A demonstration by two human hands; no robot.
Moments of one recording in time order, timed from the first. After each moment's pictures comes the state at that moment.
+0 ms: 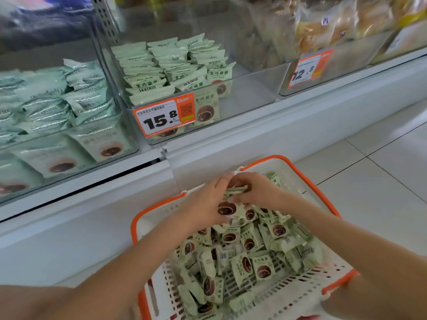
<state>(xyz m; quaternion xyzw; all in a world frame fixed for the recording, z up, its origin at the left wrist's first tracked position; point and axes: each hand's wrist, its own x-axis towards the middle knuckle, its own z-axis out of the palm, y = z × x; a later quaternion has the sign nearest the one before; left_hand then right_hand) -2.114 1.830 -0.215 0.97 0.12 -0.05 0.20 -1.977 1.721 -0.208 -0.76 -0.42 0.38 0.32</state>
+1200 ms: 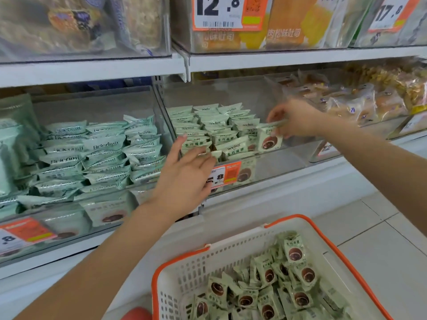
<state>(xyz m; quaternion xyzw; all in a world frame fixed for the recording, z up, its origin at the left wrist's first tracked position) -2.141 1.952 -0.080 0.95 0.15 0.23 -0.12 -1.875 1.861 0.002 -0.85 -0.52 0.04 0.11</state>
